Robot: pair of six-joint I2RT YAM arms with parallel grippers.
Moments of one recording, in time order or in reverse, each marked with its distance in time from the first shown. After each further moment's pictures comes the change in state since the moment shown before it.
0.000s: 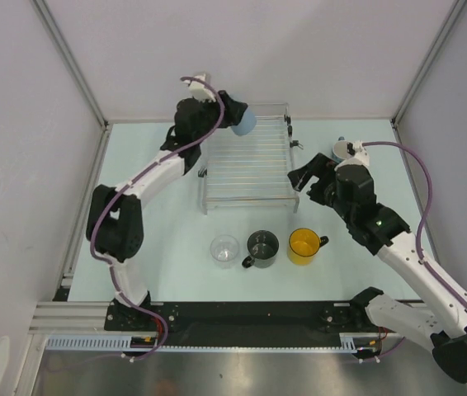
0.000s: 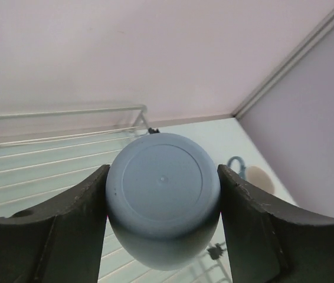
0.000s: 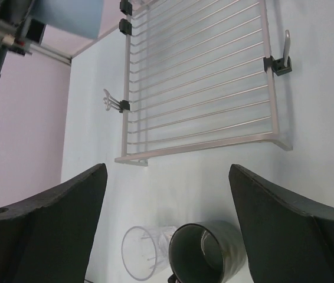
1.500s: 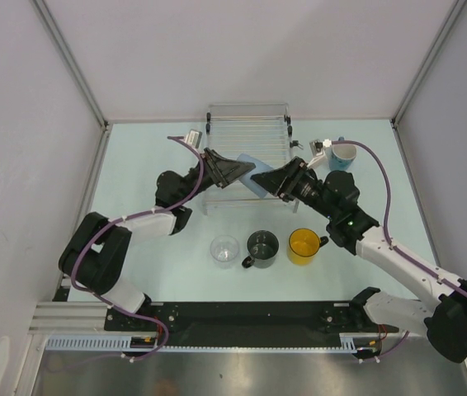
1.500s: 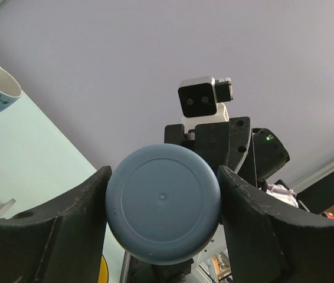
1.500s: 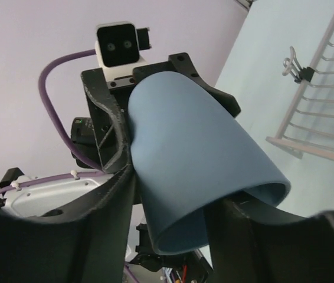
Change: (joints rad) left arm -0.068 -0.364 -0.851 0.970 0.545 -0.903; right arm 0.032 0.127 -0.197 0.713 -0.505 0.195
